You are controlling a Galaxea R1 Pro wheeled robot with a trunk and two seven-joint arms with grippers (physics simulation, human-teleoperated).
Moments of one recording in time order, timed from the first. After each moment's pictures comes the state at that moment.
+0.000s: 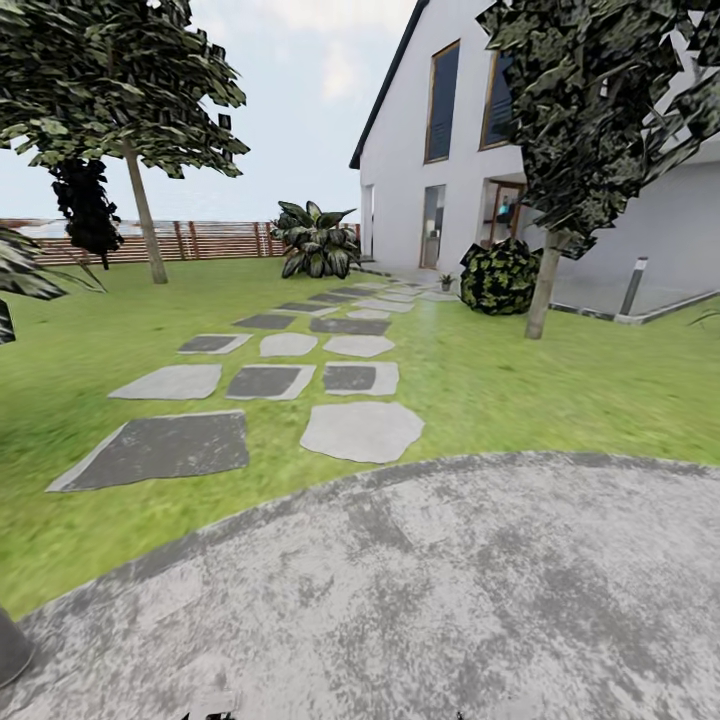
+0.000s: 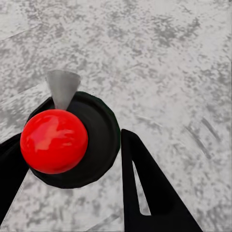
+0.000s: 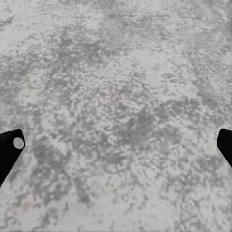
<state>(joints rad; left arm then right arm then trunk) -0.36 -0.03 0.78 -0.13 -0.70 -0.42 -0.02 -0.34 0.04 -0.90 -0.12 1.07 -0.57 0.02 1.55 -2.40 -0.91</state>
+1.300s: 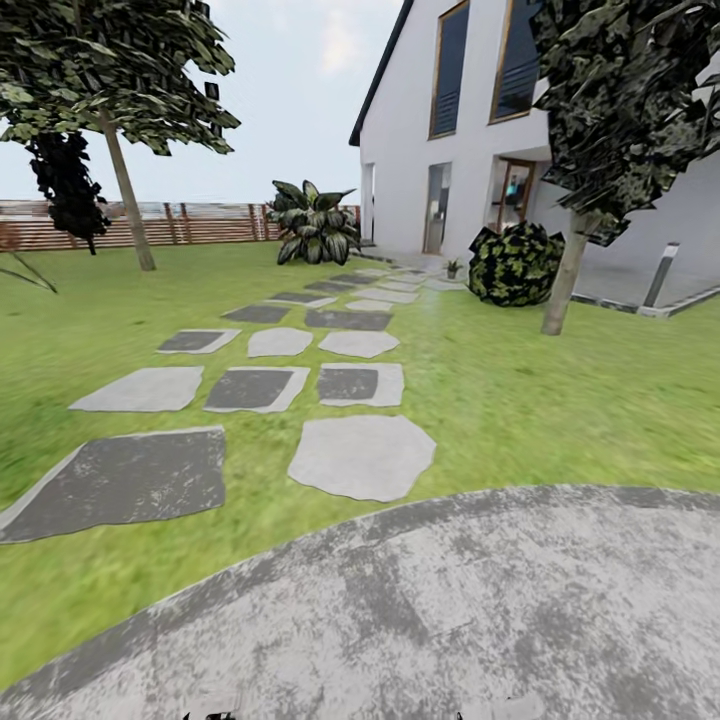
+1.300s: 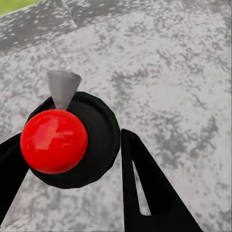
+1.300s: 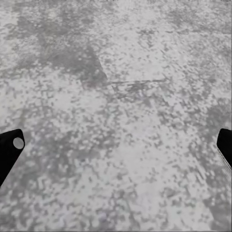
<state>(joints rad) -0.36 -0.03 0.78 -0.13 -0.70 -0.42 -0.02 -0.34 0.04 -0.90 -0.12 1.07 -0.57 0.02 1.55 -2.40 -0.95</state>
